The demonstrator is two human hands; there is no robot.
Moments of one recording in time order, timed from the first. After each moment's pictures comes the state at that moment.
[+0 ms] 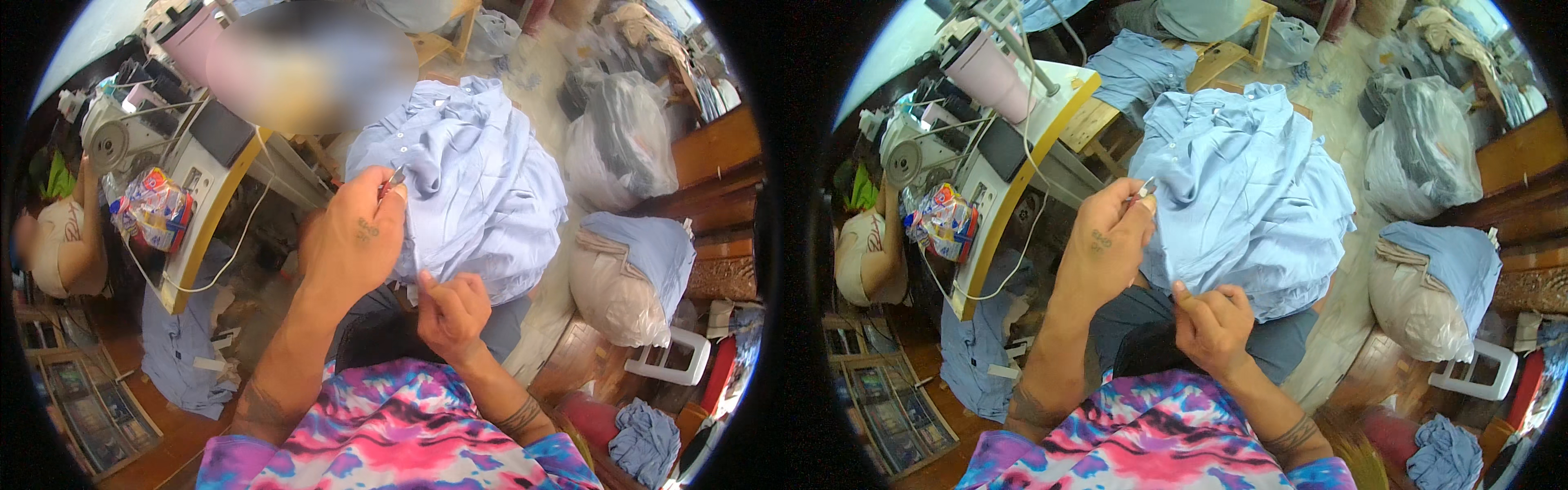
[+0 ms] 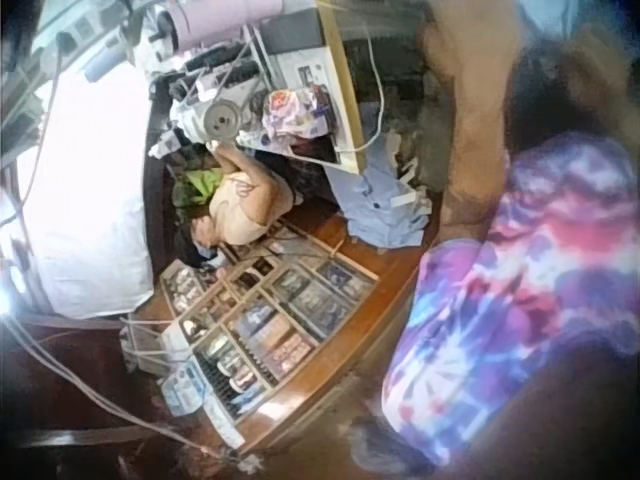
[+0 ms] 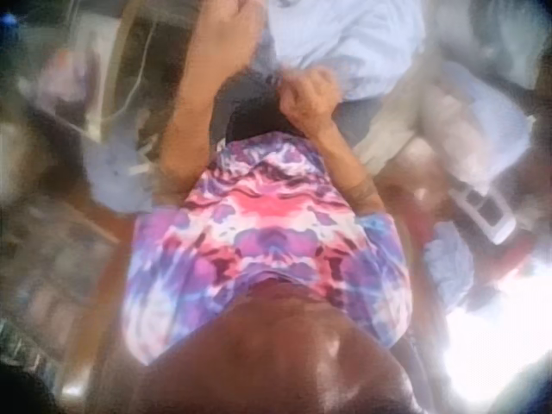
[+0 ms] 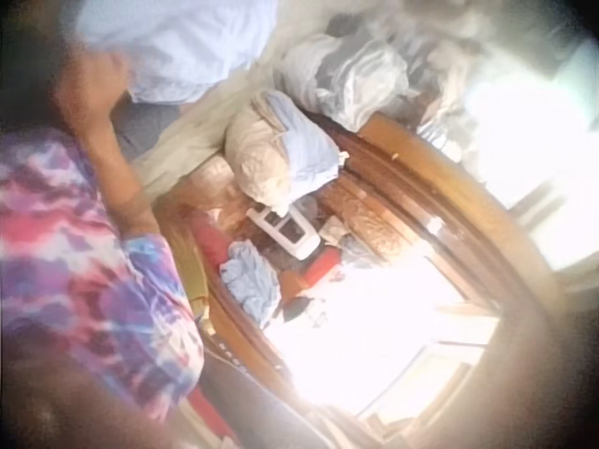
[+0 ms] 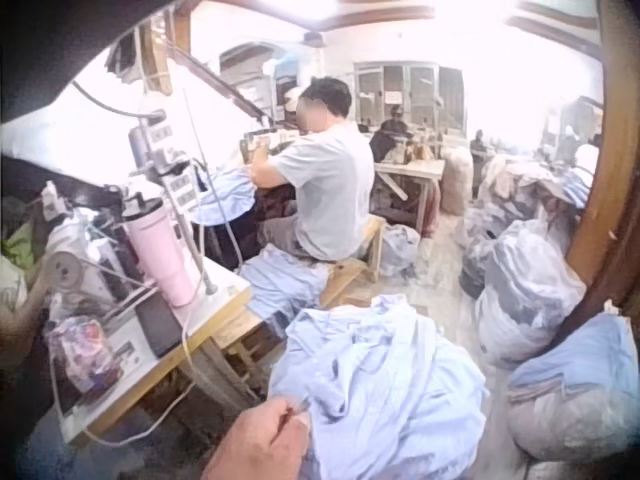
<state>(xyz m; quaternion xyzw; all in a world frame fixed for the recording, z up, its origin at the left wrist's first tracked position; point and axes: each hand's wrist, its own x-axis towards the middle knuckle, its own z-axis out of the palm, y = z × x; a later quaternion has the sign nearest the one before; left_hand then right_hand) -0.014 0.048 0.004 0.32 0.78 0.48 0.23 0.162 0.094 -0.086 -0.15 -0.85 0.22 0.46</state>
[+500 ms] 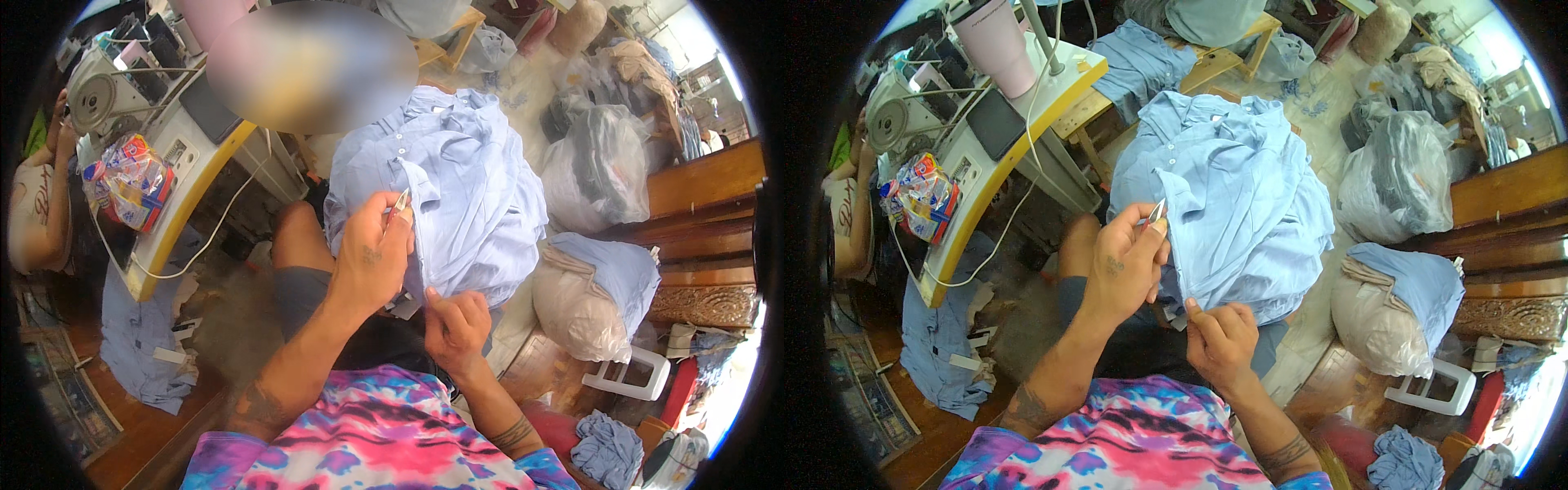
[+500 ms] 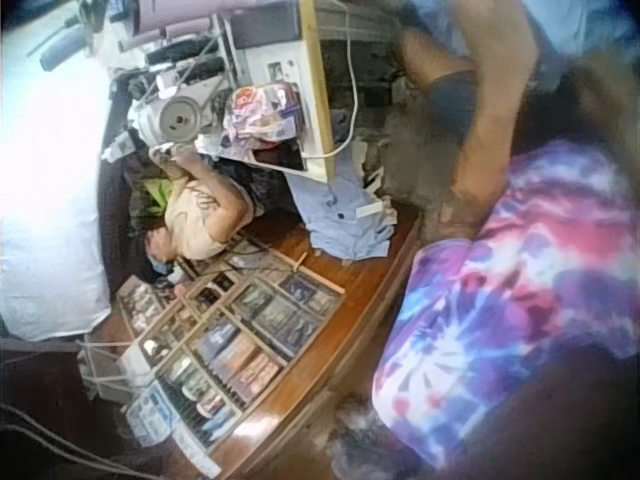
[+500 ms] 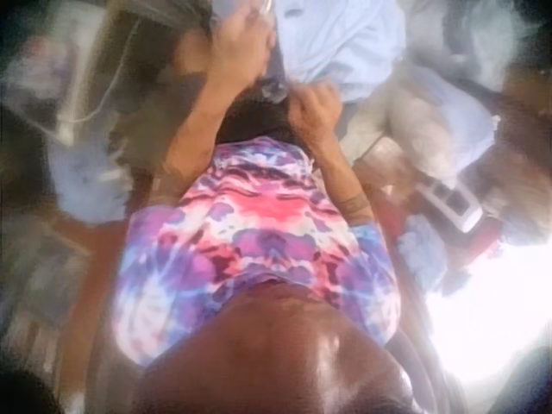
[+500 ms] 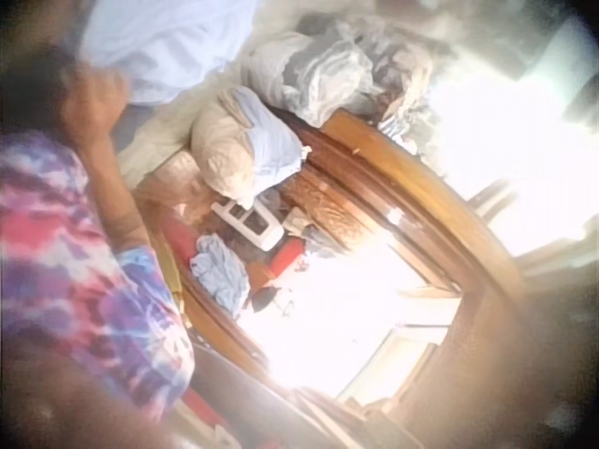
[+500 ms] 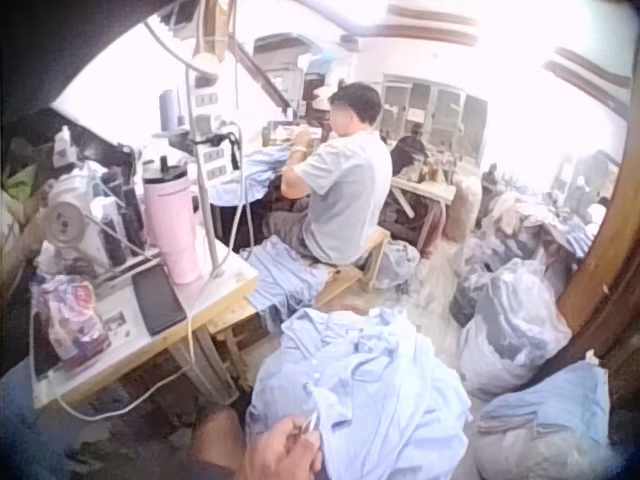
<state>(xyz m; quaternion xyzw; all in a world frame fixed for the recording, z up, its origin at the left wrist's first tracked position) 0.007 0.038 -0.049 0.19 0.62 0.67 0.37 0.196 0.096 -0.087 -0.17 -0.91 0.20 0.33</state>
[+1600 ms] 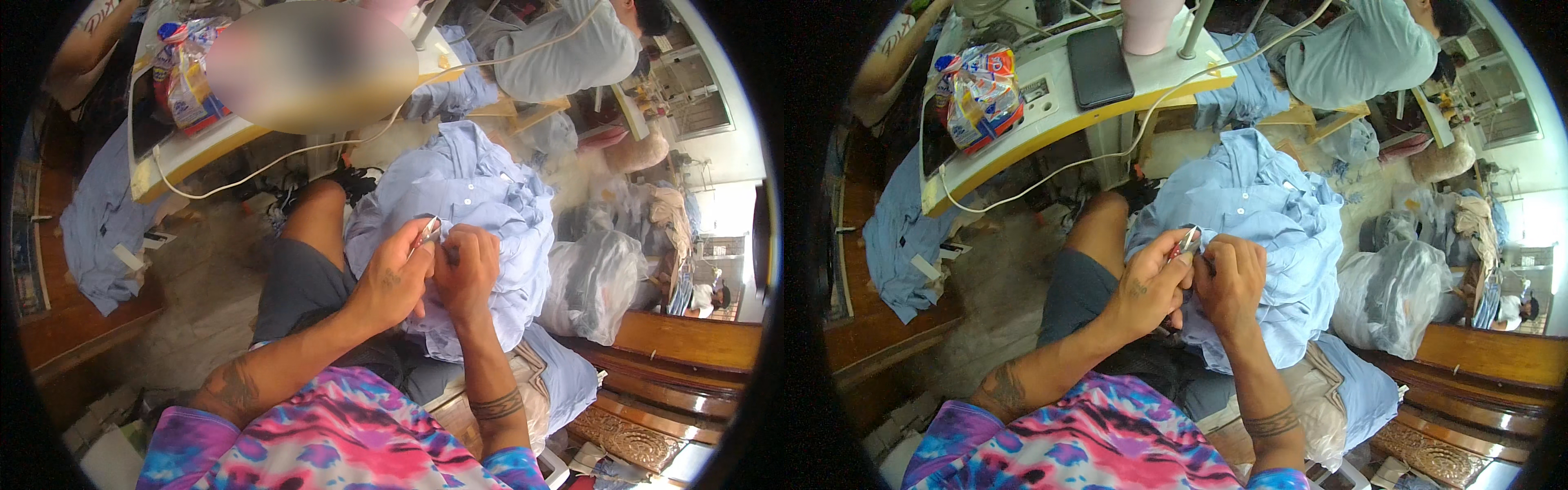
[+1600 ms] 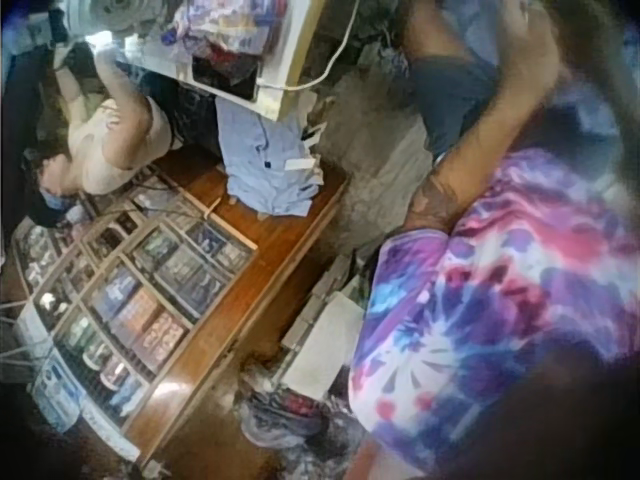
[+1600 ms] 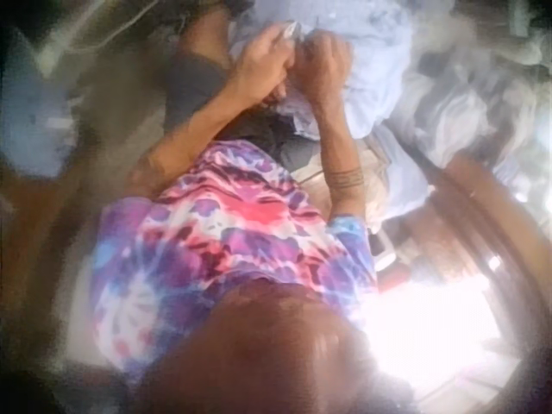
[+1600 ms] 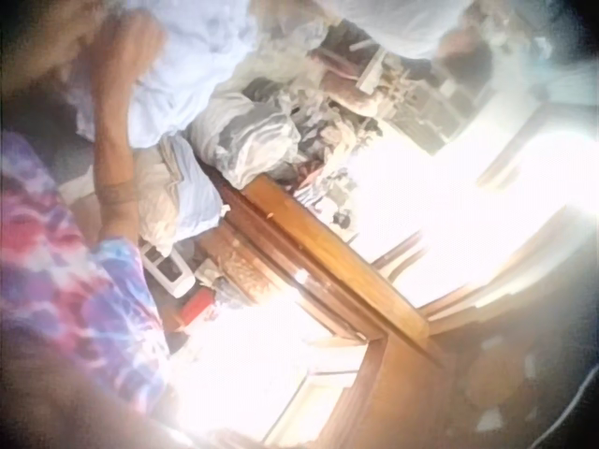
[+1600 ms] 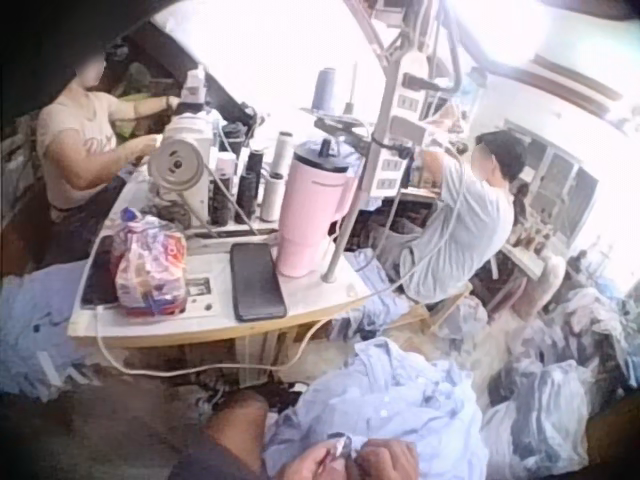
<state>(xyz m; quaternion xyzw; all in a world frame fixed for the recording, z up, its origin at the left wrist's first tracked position) -0.005 0.015 -0.063 0.06 0.51 0.77 0.38 0.039 0.171 -0.078 0.02 -0.93 0.17 0.32</state>
